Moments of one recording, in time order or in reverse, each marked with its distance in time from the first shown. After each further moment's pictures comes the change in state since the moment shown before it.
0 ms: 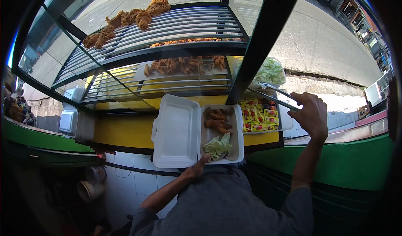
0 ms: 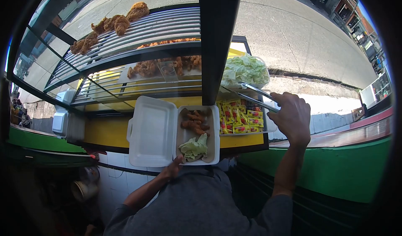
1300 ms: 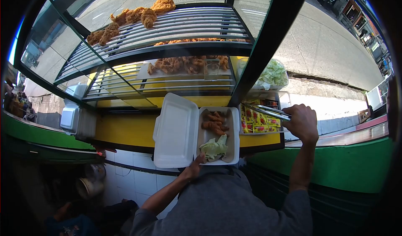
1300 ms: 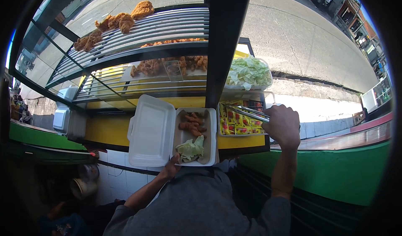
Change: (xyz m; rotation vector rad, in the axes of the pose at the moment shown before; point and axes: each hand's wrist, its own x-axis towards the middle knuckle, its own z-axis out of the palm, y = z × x) left_hand -0.011 0.003 -0.007 -0.230 0.030 0.034; right_hand 0.001 -0.007 0.032 -0.114 -0.236 -0.032
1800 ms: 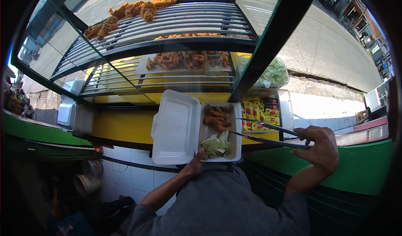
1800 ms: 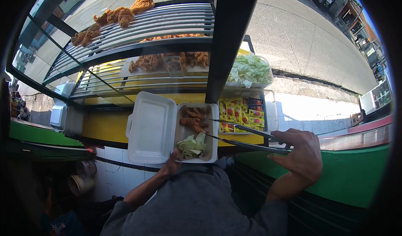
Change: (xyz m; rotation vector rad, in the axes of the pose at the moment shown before) left_hand 0.002 0.013 0.018 -0.217 -0.135 0.105; right_hand -0.076 0.024 -0.044 0.401 0.051 -0.268
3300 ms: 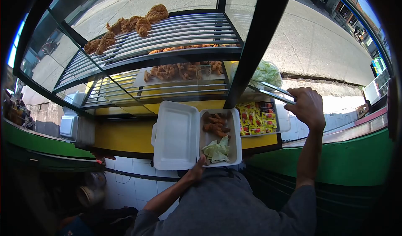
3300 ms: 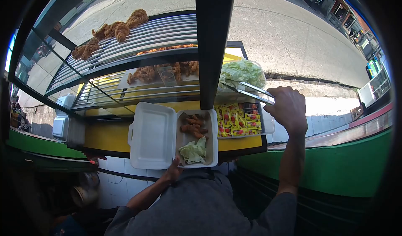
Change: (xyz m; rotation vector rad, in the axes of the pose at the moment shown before) left_hand 0.003 0.004 0.007 0.038 -0.010 -0.074; right_hand 0.082 0.015 0.008 -0.376 0.184 0.236
